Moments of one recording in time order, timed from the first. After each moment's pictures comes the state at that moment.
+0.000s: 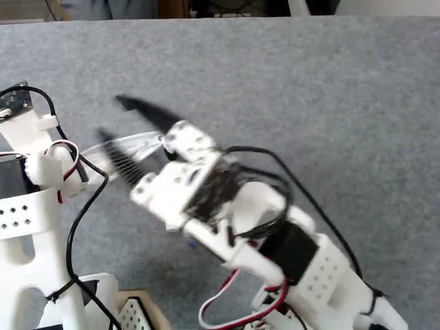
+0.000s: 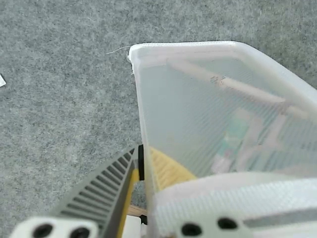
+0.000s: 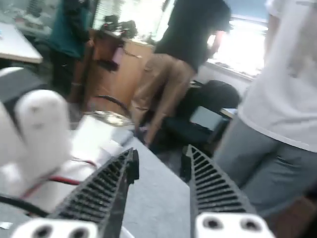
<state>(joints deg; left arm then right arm) -17.1 -29.9 18.2 100.4 13.6 -49.0 -53.3 29.1 30.8 15.9</state>
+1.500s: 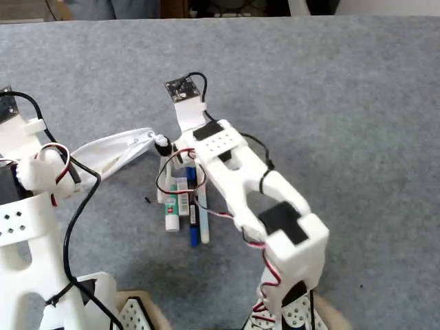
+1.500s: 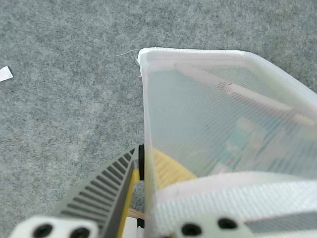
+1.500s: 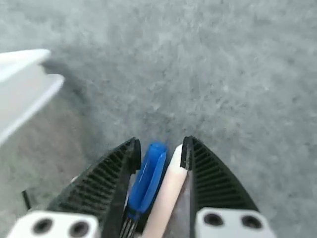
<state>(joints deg) -20.7 -32.4 19.3 100.3 14.5 -29.5 18.9 12.9 46.8 -7.3</state>
